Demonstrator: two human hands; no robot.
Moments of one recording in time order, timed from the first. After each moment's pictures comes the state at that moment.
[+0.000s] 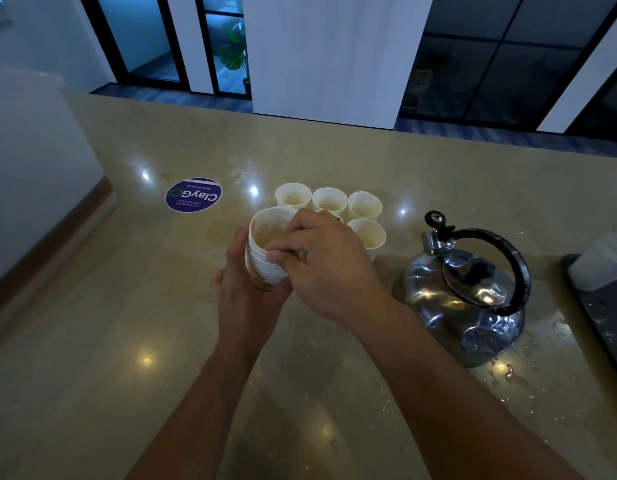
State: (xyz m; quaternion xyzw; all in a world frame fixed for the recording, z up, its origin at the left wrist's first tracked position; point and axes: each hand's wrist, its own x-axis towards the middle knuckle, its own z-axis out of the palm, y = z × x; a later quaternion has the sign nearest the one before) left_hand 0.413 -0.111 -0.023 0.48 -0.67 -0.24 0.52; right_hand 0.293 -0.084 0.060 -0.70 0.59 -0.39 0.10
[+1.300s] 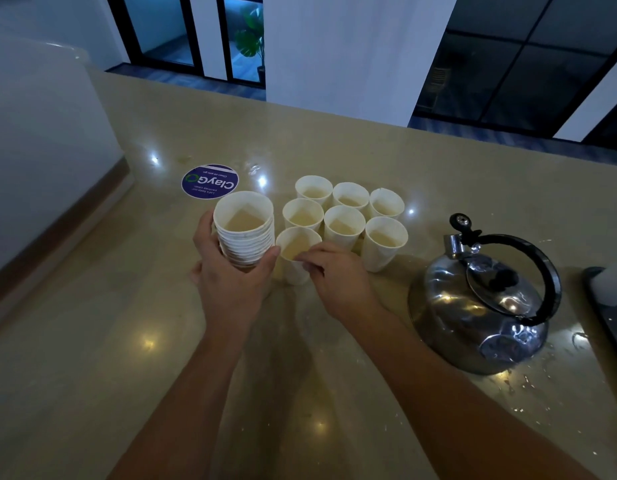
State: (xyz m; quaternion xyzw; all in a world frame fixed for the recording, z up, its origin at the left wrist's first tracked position) left_hand 0.447 -0.142 -0.037 0.56 -0.58 -0.25 0.55; right_hand 0.285 -0.114 -0.023 -0.67 0.69 -0.24 0.15
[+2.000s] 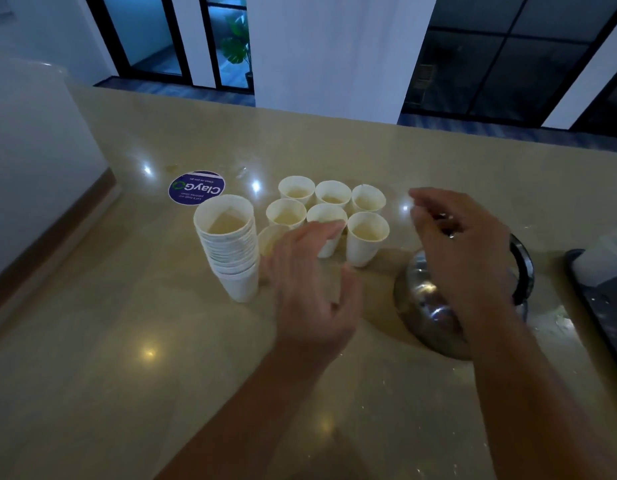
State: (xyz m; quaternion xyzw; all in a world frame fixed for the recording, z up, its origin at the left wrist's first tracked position) left_hand 0.363 -0.061 0.016 0.31 -0.70 -0.14 0.62; right_hand 0.197 -0.034 0.066 -0.49 0.70 -0.51 0.06
